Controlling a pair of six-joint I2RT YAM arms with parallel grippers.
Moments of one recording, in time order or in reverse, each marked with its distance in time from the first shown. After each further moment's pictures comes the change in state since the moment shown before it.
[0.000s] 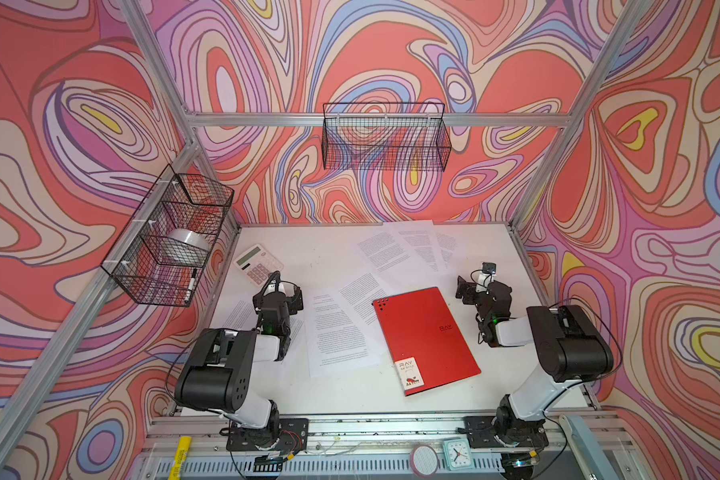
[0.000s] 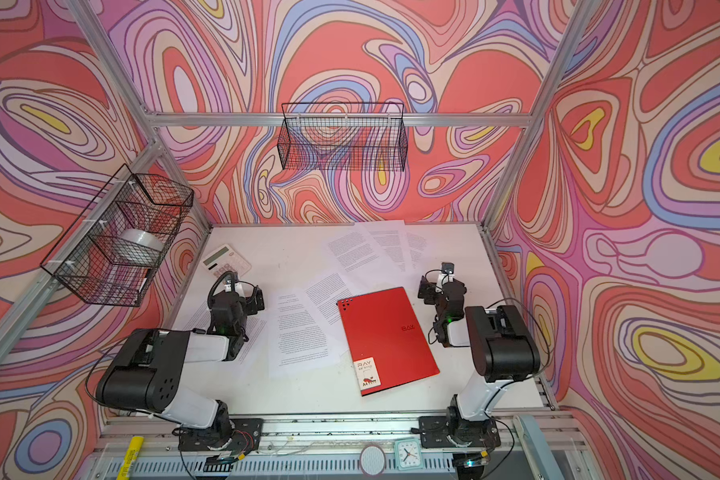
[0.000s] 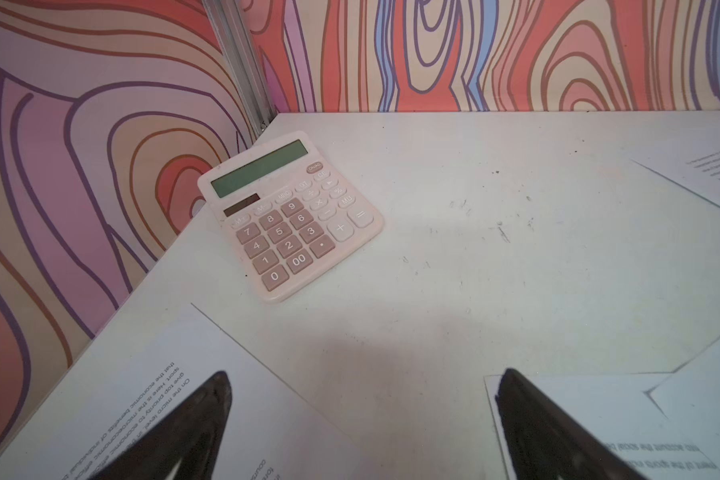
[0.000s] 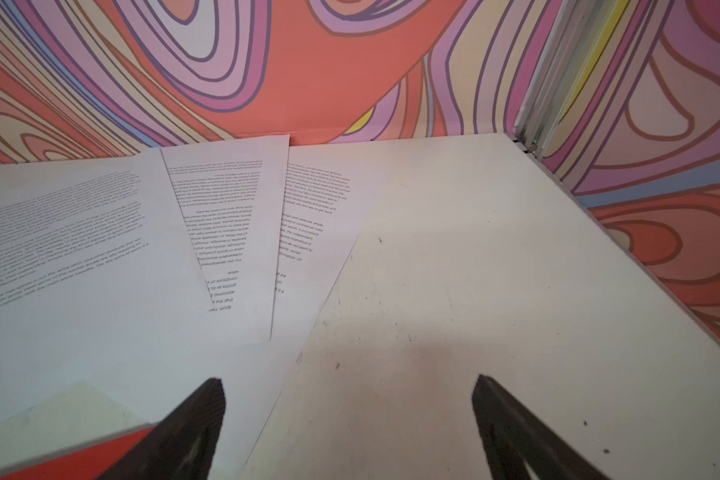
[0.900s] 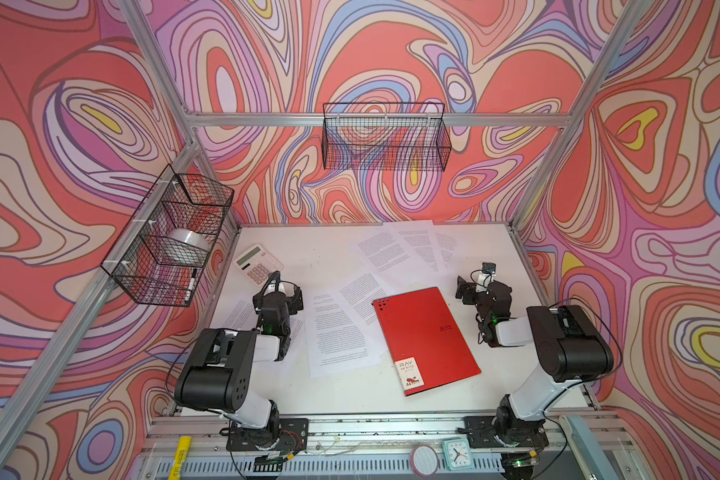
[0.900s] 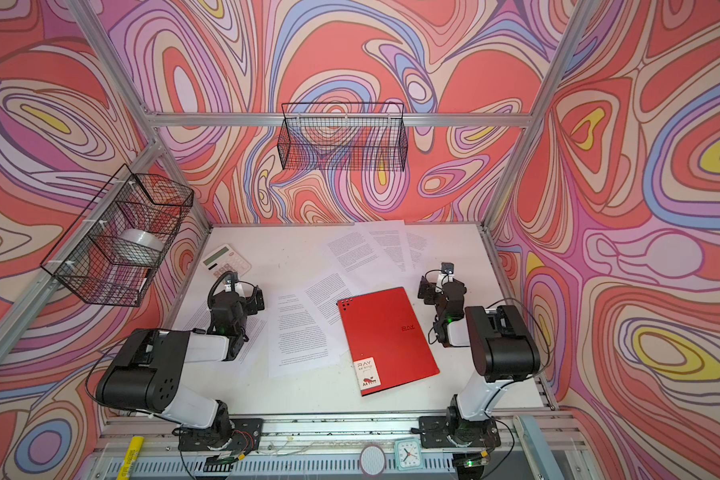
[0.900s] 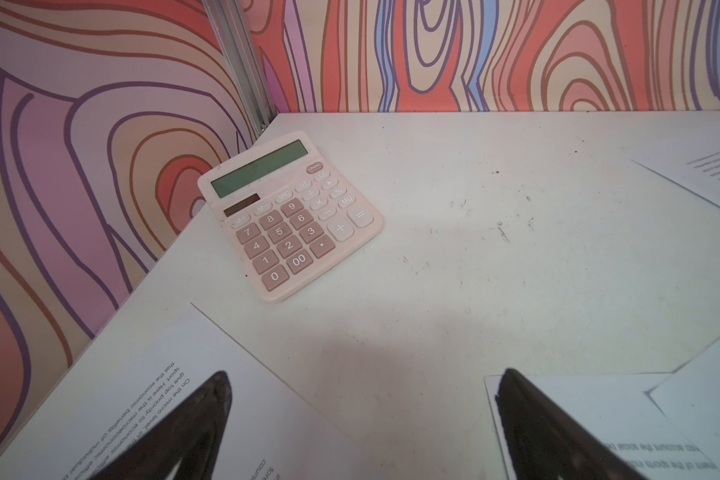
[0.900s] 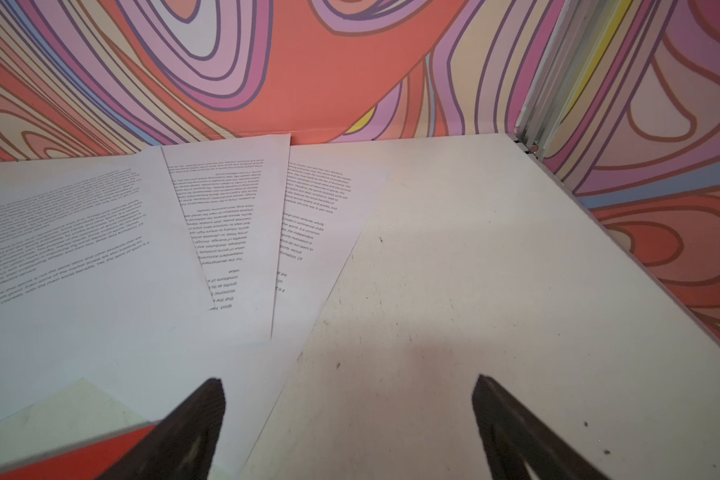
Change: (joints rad) left arm 0.000 0.000 0.000 0.000 0.000 0.000; right arm 0.000 0.000 0.000 0.000 -0.003 -0.004
